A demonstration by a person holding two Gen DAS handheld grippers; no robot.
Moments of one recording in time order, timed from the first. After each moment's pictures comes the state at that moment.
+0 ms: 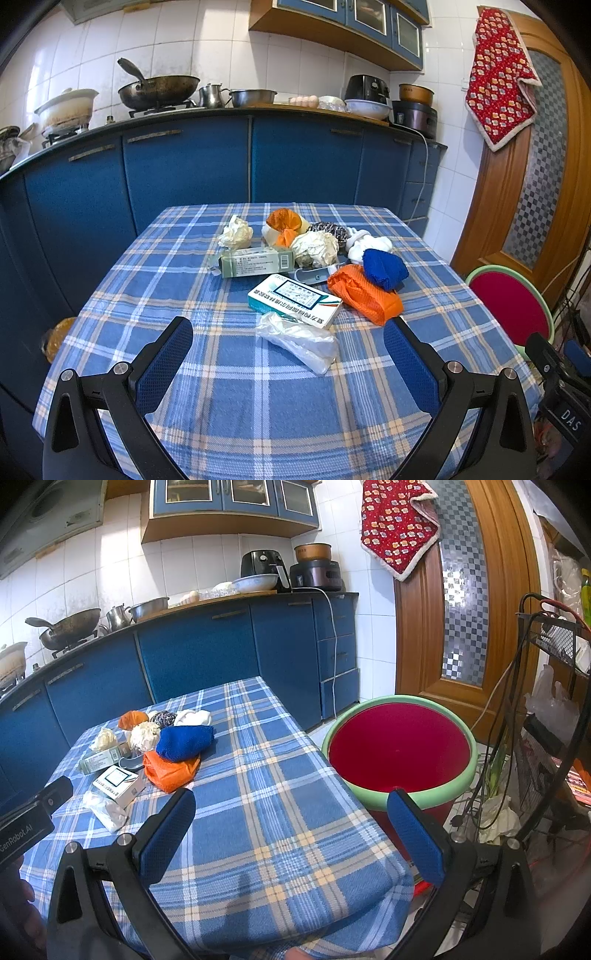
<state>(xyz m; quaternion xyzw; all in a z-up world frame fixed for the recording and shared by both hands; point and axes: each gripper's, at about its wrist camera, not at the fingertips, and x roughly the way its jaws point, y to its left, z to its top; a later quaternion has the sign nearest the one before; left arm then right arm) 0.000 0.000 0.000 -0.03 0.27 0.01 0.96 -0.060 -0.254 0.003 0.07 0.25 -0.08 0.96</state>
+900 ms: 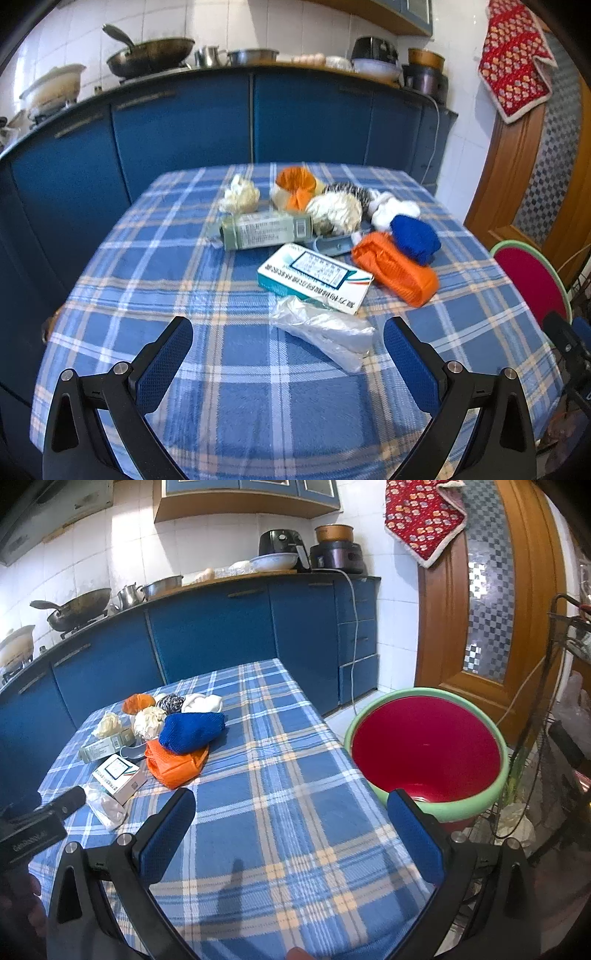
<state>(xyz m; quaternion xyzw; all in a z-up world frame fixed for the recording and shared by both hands) 0.048 0.013 -0.030 -0.02 0.35 0.01 0.94 -0.019 -0.251 -0.006 0.06 0.30 -0.04 0.95</state>
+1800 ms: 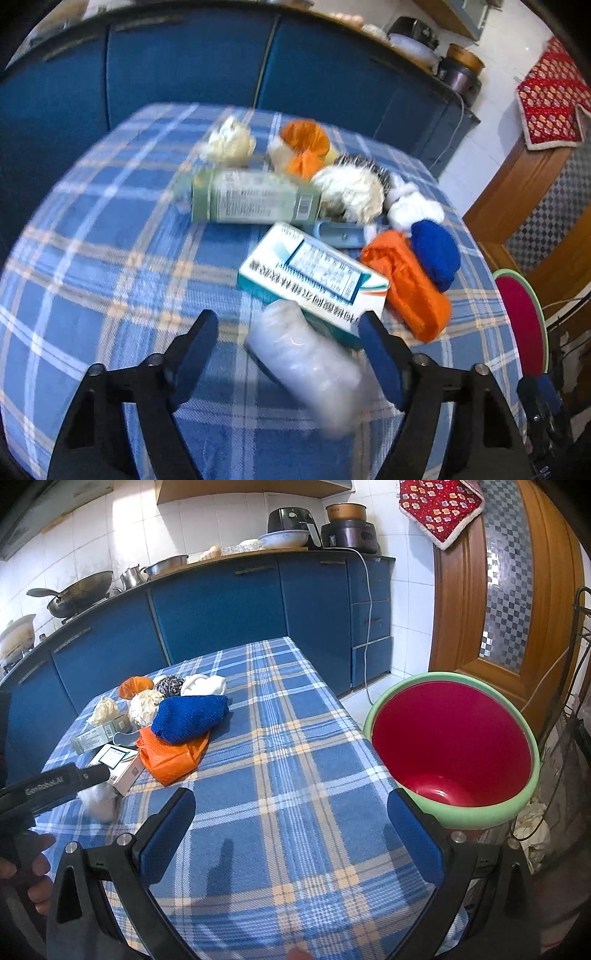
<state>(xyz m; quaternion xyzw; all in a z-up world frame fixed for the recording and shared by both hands) 0.107 0.027 -0.055 -0.14 0.43 -0.01 0.89 0.014 -0.248 -0.025 0.07 0.33 -0.02 0.94</state>
